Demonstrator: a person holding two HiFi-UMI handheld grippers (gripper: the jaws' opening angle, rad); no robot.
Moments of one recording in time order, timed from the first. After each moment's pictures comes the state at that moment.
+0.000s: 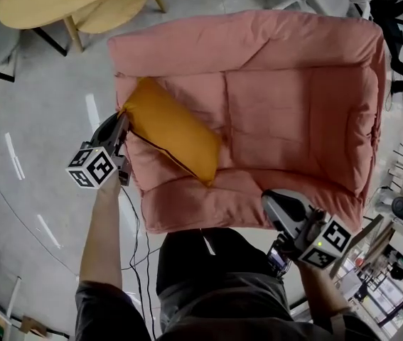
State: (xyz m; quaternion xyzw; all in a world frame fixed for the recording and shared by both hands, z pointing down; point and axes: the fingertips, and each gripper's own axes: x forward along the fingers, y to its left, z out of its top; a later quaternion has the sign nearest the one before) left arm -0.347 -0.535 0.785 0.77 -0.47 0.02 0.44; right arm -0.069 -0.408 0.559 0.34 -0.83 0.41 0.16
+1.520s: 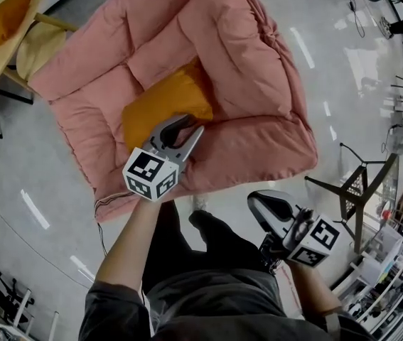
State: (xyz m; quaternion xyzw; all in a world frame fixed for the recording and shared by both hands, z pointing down) left arm 0.128 -0.367 0.628 0.94 -0.19 0.08 0.28; right arm 0.162 -0.225 0.494 0.45 -0.79 0.42 0.03
